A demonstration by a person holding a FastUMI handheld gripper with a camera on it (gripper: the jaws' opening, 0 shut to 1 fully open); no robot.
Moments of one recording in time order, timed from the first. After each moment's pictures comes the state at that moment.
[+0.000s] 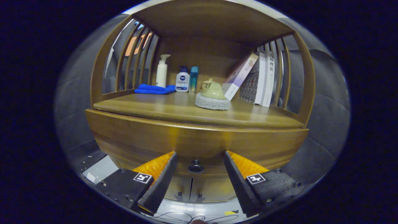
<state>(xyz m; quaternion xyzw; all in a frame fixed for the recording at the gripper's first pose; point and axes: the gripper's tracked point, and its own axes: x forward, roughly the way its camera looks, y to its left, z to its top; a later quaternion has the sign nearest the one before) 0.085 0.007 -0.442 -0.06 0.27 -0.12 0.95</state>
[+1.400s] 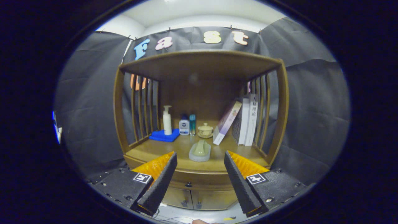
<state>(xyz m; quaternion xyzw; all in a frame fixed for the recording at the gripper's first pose) 0.031 -0.006 -0.214 -0.01 0.17 -0.06 0.98</state>
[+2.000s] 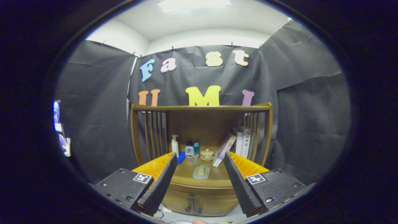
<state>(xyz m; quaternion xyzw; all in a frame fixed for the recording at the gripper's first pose) -0.015 -0.001 -0.066 -0.01 0.09 -0.03 1.00</state>
